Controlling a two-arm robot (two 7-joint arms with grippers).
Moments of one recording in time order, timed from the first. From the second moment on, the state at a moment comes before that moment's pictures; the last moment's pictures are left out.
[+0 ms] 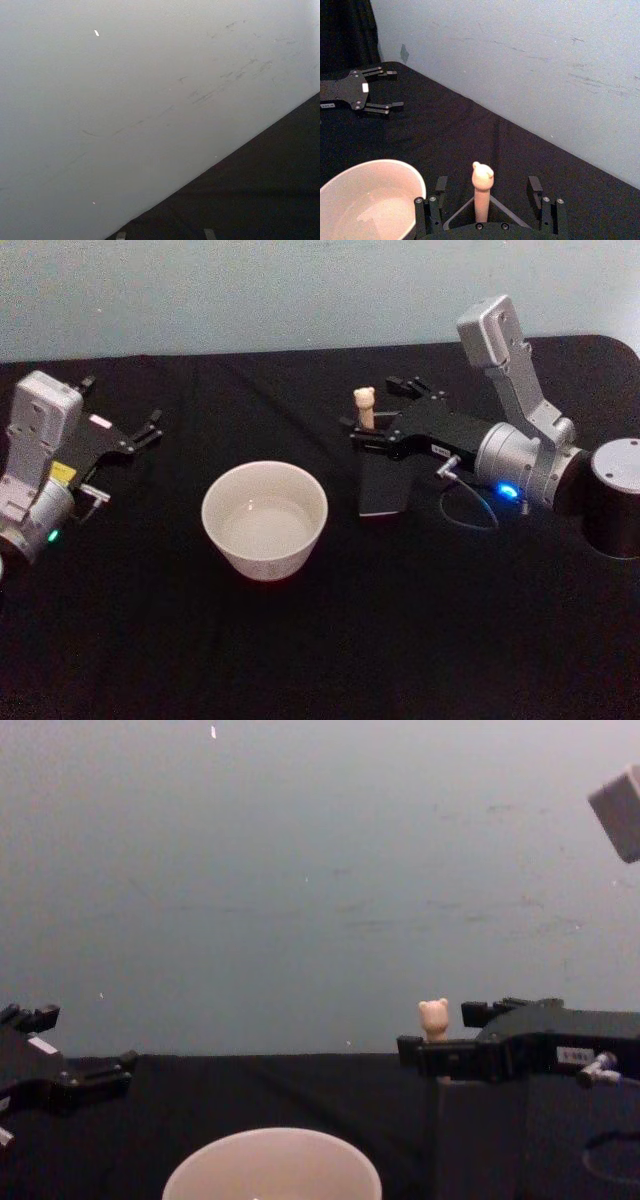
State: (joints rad) left arm -0.20 0.60 0.45 -1.41 -0.25 -0.12 0.03; right arm 0.32 0.45 -0.46 -1.53 0.36 0.24 0.40
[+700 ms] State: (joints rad) left arm -0.20 0.60 0.45 -1.41 -0.25 -0.12 0.03; right arm 0.34 0.41 -0.46 -1.50 0.34 0.25 0.41
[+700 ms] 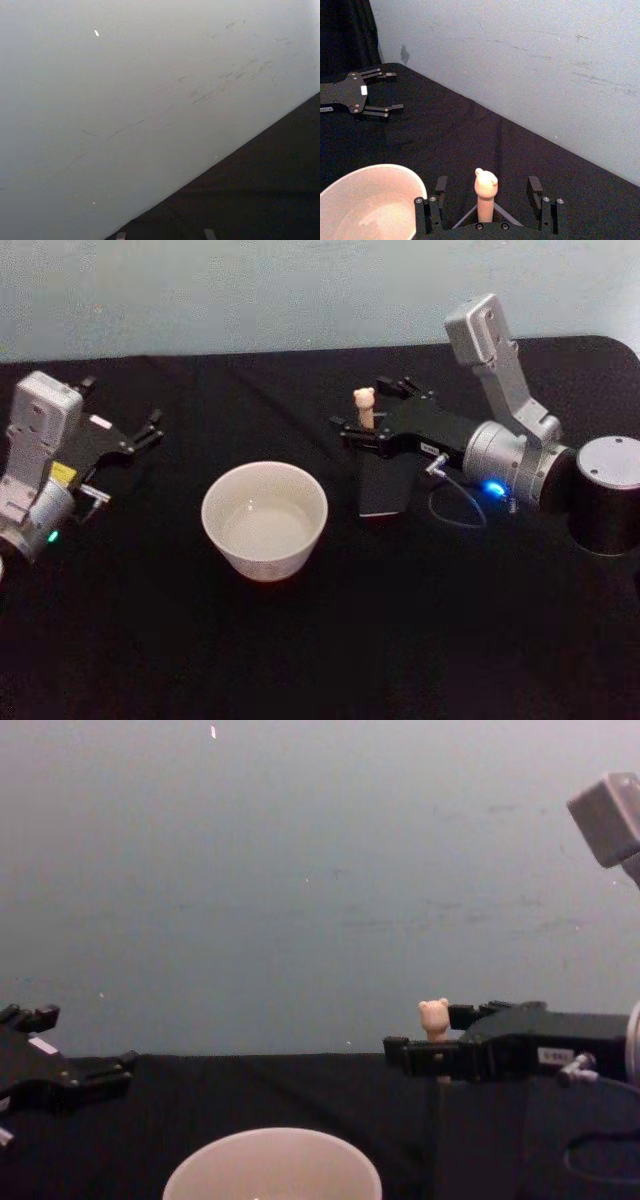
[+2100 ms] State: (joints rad) left arm -0.20 0.60 0.45 -1.41 -0.25 -0.12 0.03; right arm 0.33 0.41 -0.46 -1.50 0.35 0.25 0.41
